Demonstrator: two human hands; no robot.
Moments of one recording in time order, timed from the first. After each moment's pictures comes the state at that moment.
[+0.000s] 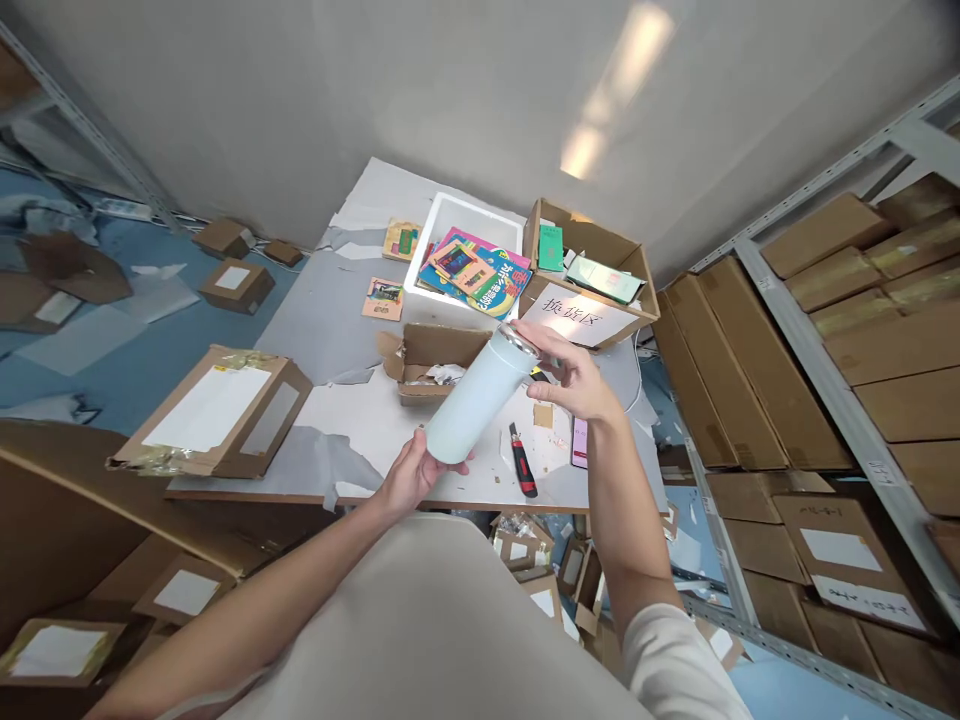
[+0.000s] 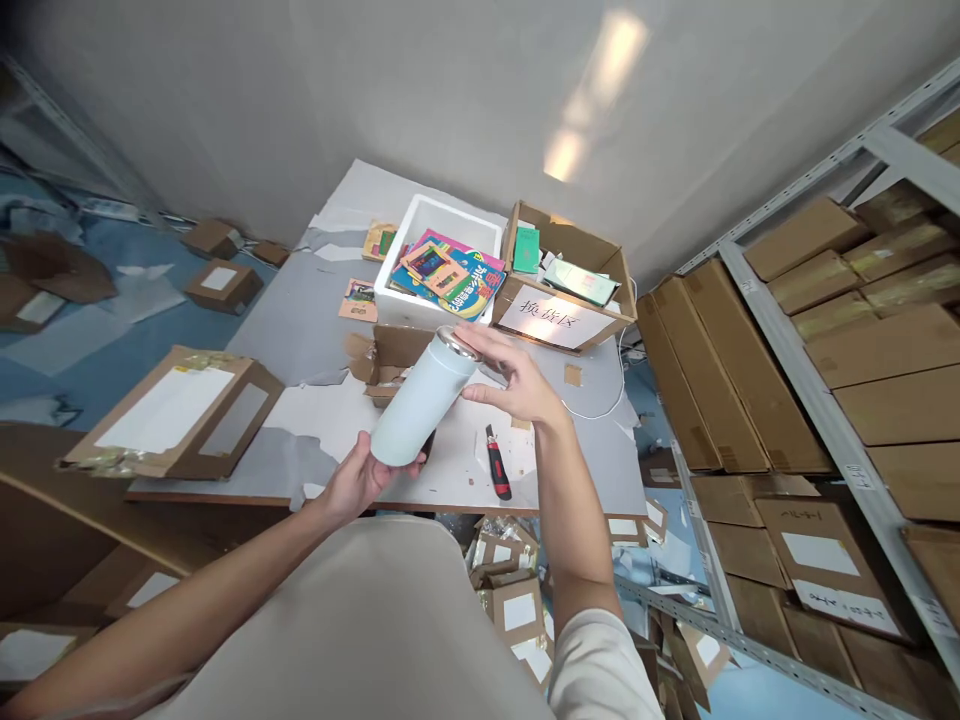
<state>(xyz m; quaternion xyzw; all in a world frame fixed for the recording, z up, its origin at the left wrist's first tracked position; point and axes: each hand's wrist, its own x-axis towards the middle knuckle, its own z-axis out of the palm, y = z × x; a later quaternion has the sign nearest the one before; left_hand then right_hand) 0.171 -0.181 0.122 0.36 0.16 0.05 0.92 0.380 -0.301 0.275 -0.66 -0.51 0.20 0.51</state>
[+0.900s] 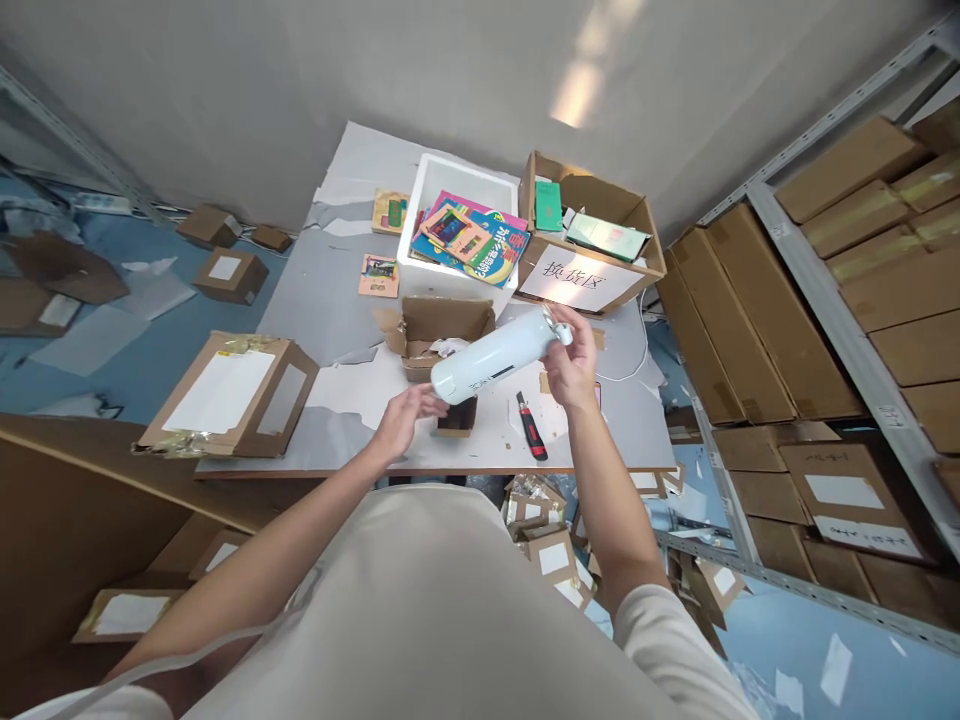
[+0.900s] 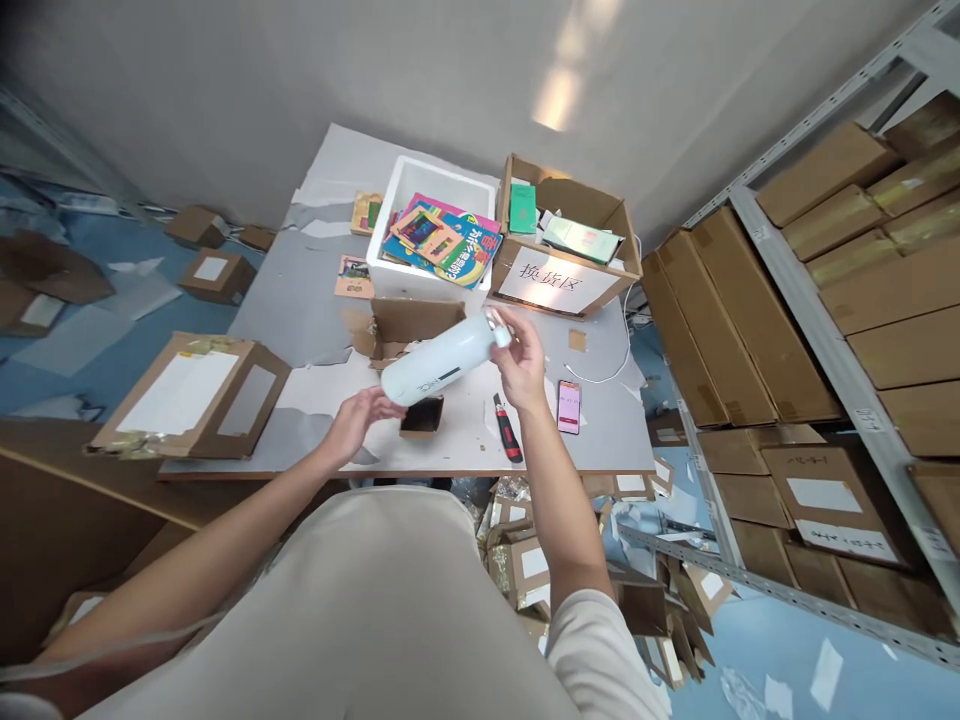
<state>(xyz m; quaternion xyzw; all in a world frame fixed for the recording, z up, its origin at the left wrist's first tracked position) 0.175 -0.141 0.083 0.61 0.19 0.08 0.76 0.356 -0.313 0.191 -0.66 -0.29 0.07 0.69</state>
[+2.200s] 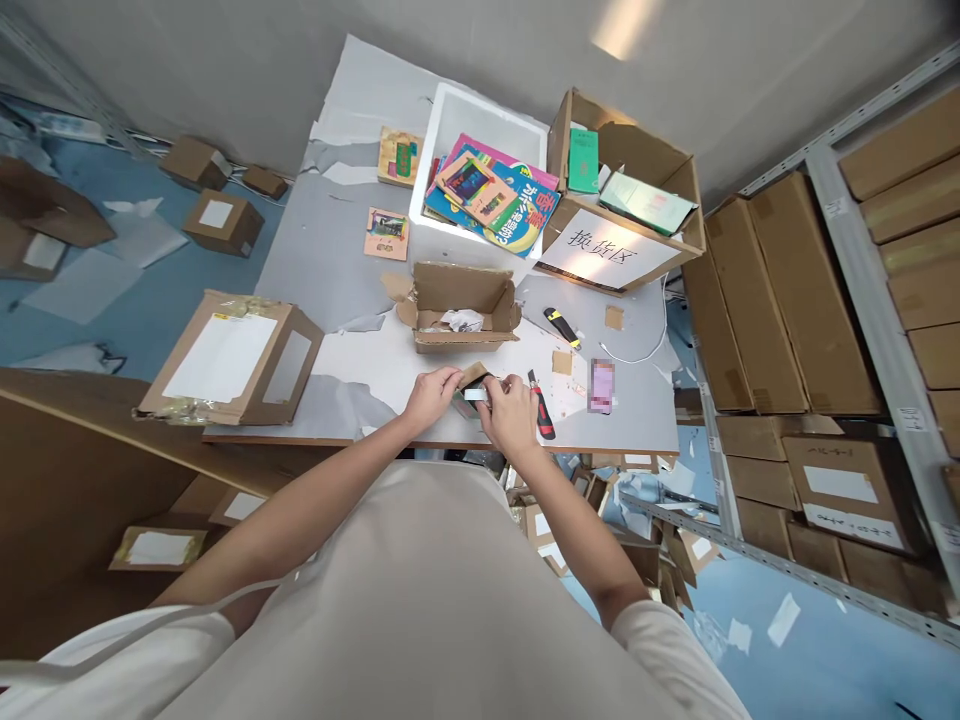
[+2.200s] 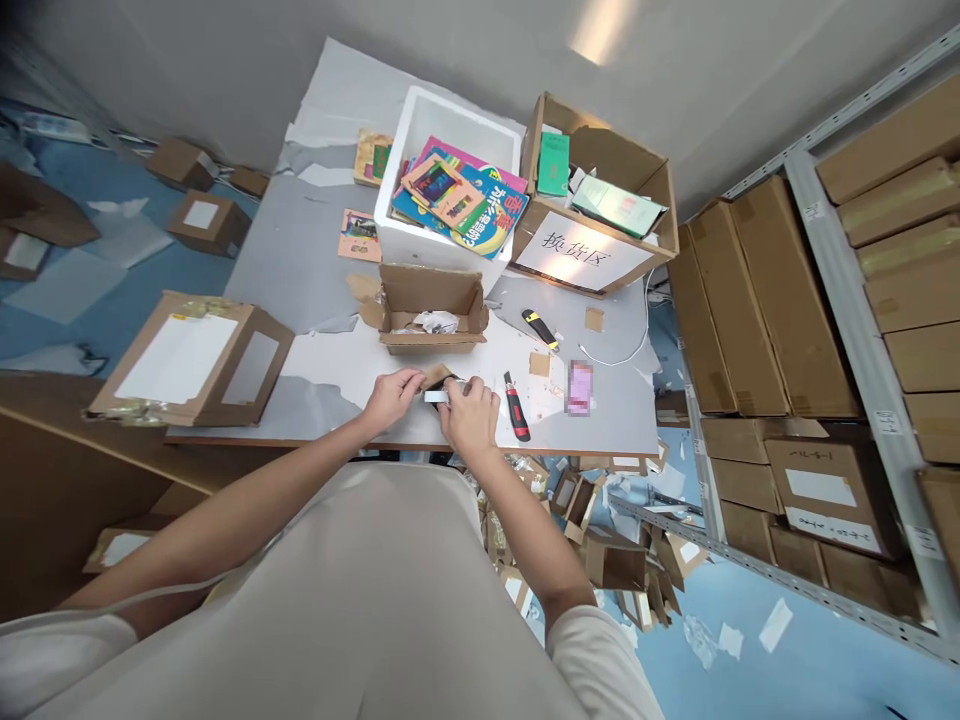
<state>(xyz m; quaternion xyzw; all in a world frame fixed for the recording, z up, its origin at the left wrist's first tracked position) 0.202 -0.144 0.025 0.83 0.19 0.09 0.51 0.255 -0.297 0.096 -0.95 -0.32 0.07 0.03</state>
